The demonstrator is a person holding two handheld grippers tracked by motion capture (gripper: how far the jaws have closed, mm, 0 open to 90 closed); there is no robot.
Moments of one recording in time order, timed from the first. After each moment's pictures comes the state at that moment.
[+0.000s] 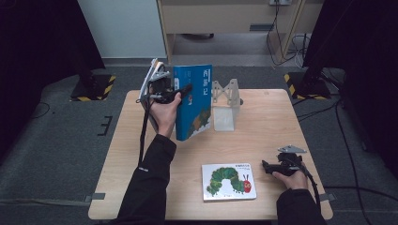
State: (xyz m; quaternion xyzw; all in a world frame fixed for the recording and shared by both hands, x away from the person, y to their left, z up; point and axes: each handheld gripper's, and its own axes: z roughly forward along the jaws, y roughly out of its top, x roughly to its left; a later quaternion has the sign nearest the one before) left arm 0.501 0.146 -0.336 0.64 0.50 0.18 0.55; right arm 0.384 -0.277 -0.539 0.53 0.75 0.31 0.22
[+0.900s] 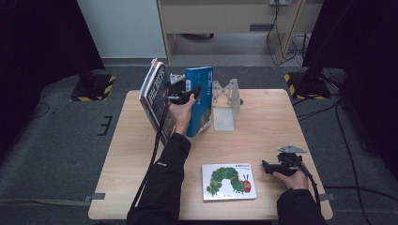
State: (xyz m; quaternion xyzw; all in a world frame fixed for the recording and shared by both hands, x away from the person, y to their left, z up) left arm 0.530 0.109 -0.376 0.64 0.50 0.23 0.53; right arm 0.384 -0.277 -0.539 0.53 0.75 0.31 0.22
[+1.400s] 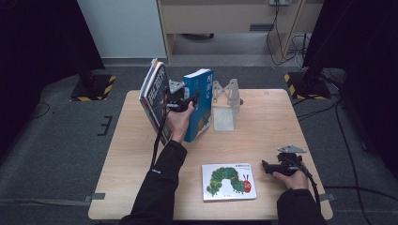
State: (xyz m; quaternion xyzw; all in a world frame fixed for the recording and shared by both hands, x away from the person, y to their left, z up) left arm 0.503 0.112 -0.382 0.66 0.48 0.25 0.52; right arm 0.384 -0.277 -0.539 0.54 0.75 0.31 0.22
